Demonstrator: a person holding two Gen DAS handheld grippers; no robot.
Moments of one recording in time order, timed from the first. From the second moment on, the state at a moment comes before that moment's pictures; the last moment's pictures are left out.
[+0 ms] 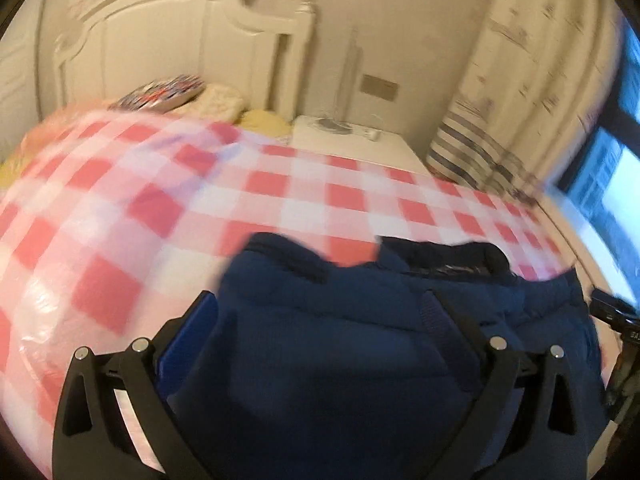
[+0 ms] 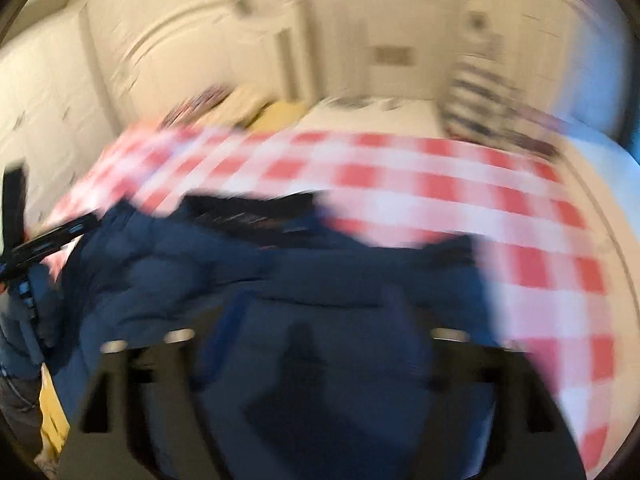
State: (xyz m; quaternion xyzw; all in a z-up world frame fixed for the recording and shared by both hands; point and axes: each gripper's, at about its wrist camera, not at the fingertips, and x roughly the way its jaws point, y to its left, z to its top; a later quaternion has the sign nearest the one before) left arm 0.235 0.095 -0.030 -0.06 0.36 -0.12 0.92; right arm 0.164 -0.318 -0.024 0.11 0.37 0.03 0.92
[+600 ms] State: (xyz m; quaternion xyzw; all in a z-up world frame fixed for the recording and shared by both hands) left arm 0.286 0.119 -0.063 -0.08 0.46 -0.14 0.87; right arm 0.174 -0.343 -0.052 0.13 0.37 0.07 0.92
